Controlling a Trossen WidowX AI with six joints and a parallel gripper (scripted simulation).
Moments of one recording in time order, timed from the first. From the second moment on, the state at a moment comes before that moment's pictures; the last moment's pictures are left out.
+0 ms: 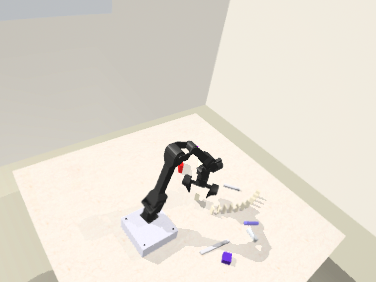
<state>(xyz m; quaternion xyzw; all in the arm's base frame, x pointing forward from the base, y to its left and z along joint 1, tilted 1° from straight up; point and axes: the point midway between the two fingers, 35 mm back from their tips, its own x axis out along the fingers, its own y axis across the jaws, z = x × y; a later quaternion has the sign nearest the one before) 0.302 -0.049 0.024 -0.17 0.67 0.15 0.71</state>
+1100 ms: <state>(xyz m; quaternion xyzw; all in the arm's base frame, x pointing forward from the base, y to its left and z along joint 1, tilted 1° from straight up) 0.302 -0.049 0.009 -0.17 0.67 0.15 0.71</state>
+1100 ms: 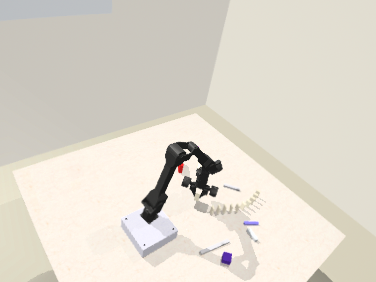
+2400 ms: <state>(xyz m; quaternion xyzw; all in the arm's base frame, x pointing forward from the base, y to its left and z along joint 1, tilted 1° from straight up) 0.267 -0.139 0.132 0.19 0.65 -0.21 0.71</state>
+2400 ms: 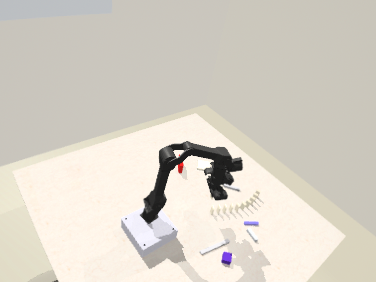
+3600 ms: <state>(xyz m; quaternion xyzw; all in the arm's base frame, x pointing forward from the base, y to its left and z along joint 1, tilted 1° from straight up) 0.267 -0.139 0.013 0.20 0.66 -0.21 0.70</state>
